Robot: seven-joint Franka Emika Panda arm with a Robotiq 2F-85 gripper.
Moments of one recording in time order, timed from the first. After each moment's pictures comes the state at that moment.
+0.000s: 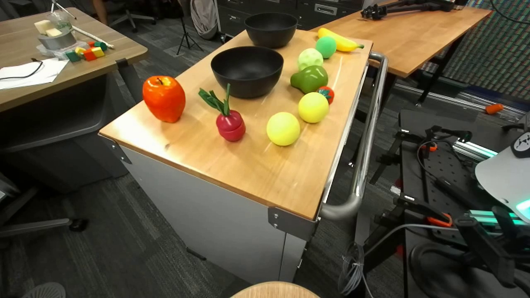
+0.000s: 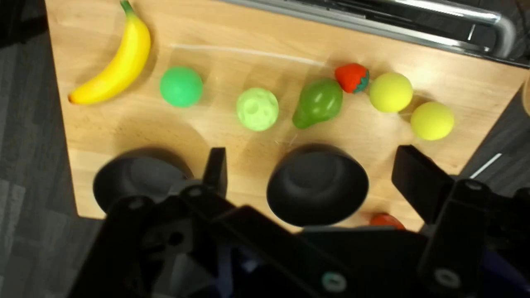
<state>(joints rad) -0.02 -0.60 -0.16 -2.23 -0.10 1.79 -0.34</state>
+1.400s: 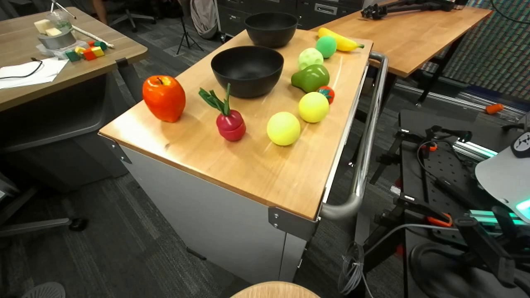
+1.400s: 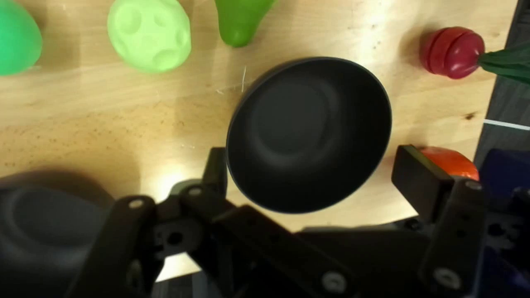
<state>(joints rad) 0.01 -0.03 -0.12 -2.05 0.17 2.08 -0.05</state>
